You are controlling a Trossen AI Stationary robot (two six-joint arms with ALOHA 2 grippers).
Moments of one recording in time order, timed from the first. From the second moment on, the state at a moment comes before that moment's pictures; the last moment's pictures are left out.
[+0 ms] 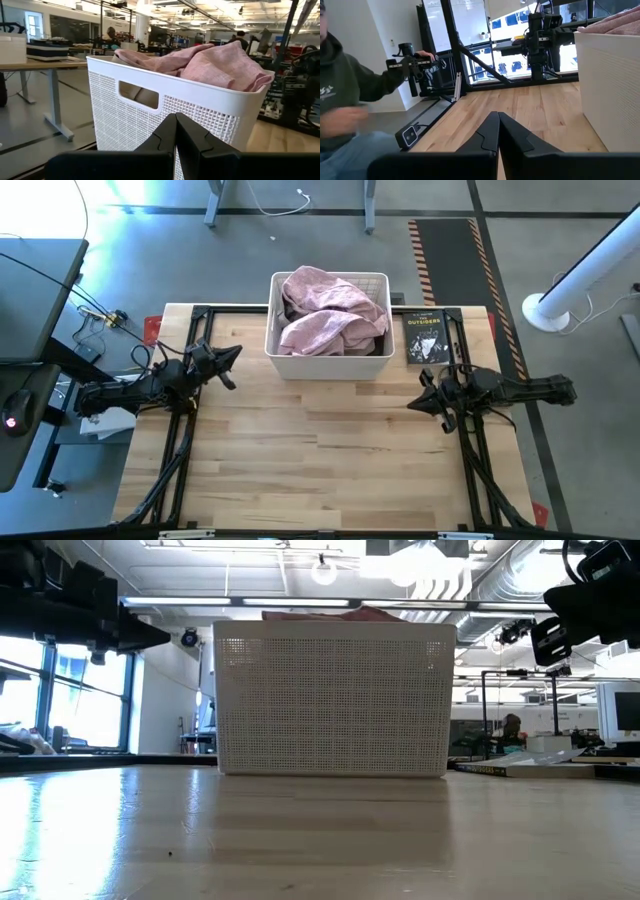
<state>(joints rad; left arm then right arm) 0.10 0.00 0.01 0.10 -0.56 -0.04 0.10 0.01 0.01 0.04 -0.17 0.18</state>
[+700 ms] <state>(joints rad) 0.04 0.00 0.01 0.02 -0.08 0.02 0.10 0.01 0.01 0.04 -0.17 0.18</state>
